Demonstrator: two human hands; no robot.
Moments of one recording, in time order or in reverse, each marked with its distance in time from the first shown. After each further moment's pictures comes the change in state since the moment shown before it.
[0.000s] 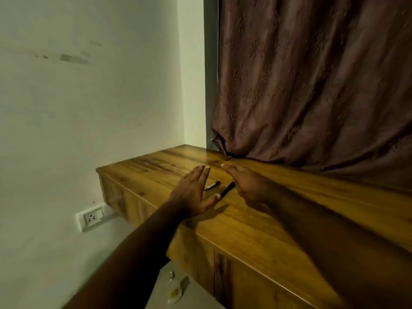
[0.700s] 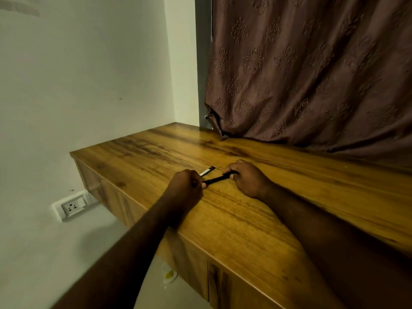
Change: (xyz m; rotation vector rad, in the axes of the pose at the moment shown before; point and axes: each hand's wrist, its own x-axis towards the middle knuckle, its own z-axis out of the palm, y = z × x) left_hand 0.025 -0.008 0.042 -0.493 -0.002 -0.380; right_hand 0.032 0.049 0.060 0.291 0.047 0.174
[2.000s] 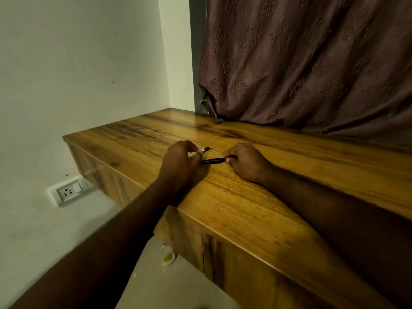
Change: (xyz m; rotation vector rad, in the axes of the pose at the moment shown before) left_hand -0.006 0.011 0.004 -0.010 0.255 0.099; right_hand -0.029 -0.011 -0.009 -0.144 0.045 -0.020
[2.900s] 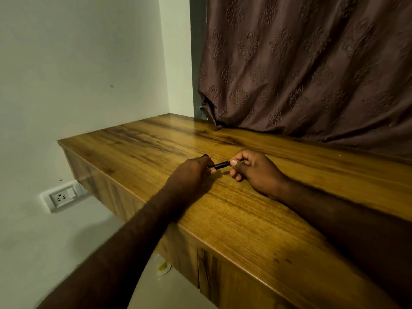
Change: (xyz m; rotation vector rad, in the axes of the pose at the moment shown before) left_hand -0.006 0.009 0.015 0.028 -0.226 0.340; right_hand -0.025 0.001 -0.015 0.773 0.019 0.079
